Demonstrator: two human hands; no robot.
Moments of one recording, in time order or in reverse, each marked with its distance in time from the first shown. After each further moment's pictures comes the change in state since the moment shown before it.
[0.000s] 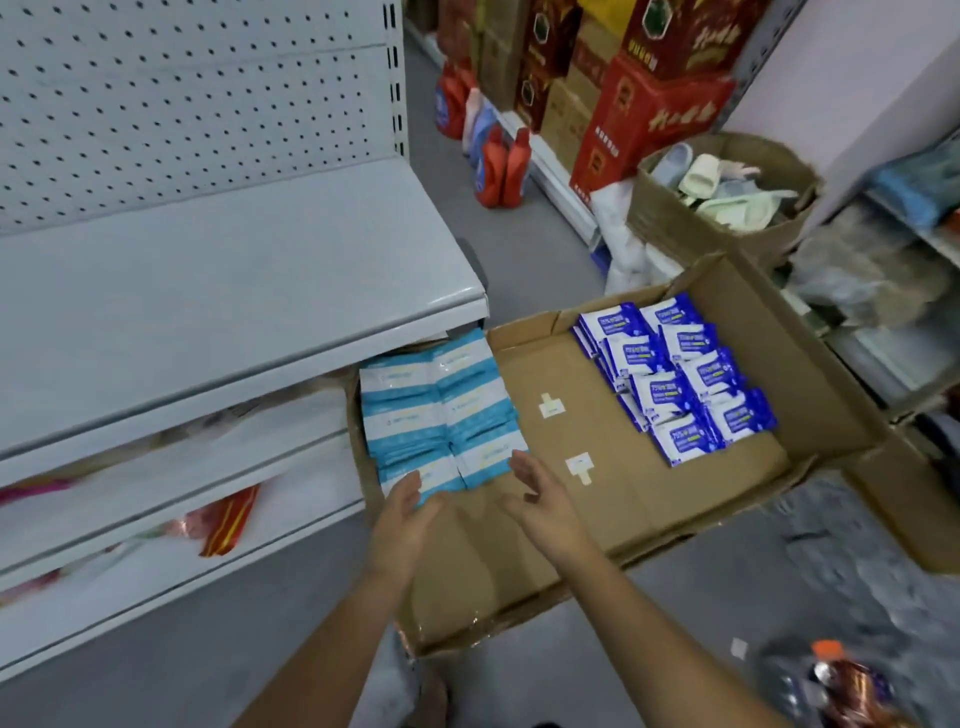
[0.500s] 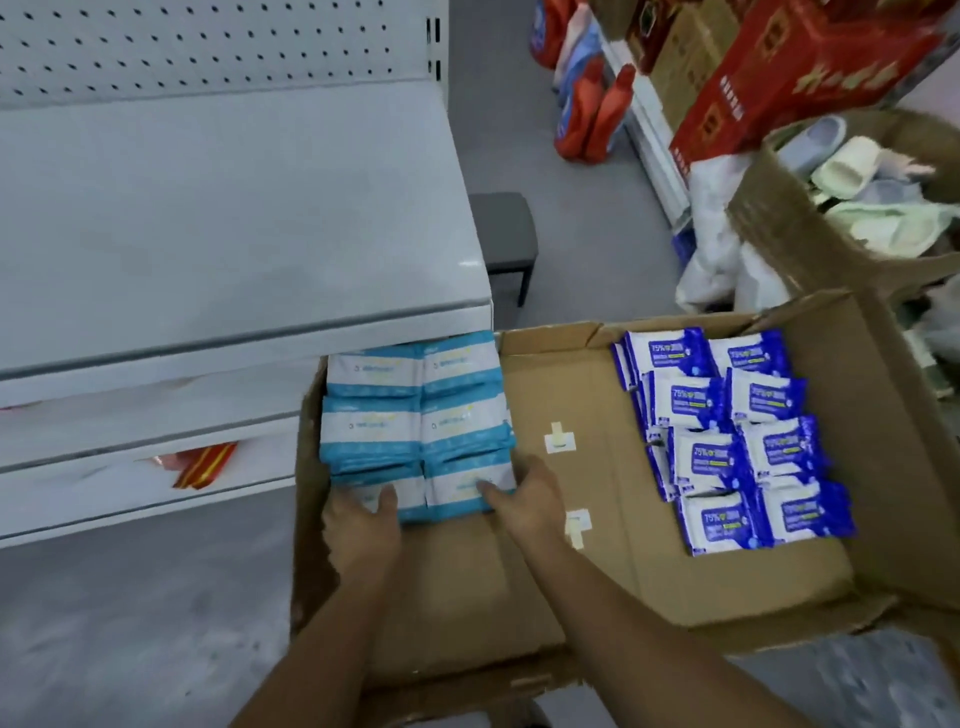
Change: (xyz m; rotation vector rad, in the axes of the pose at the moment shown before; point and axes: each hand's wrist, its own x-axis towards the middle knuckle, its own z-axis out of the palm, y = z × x) left_hand 0.096 -0.024 0.072 0.285 0.626 -0.214; right_hand 0.163 0.044 -0.025 -0.460 -0.009 0.124
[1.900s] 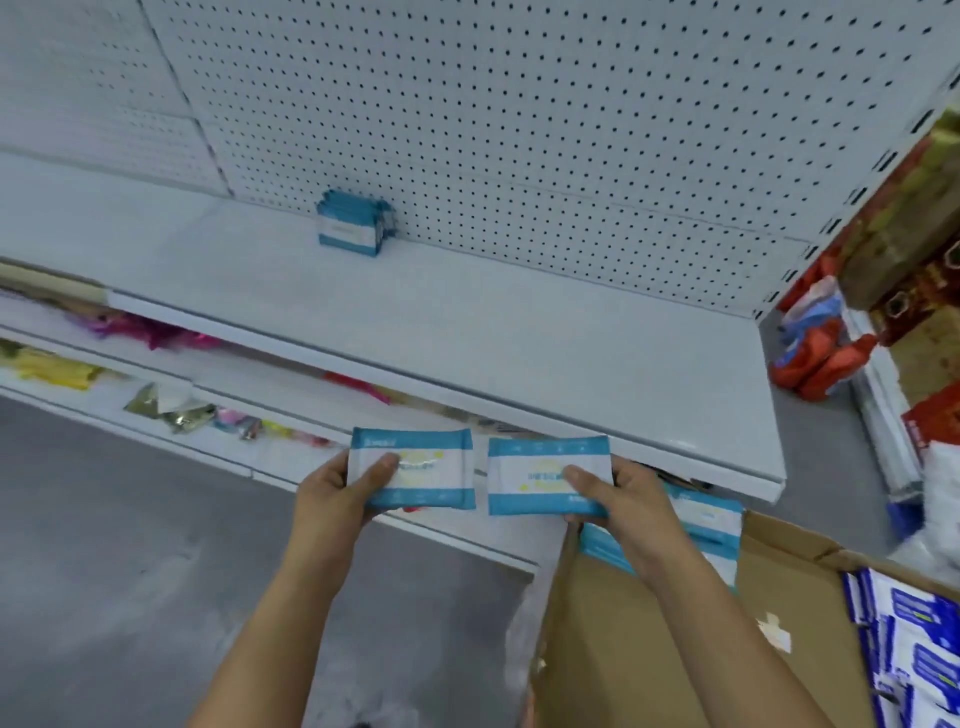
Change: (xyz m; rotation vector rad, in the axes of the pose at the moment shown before) left_hand -0.027 -0.036 -0.410 -0.994 0.021 0.203; right_hand -0.211 -0.266 0.035 0.451 -0.543 -0.446
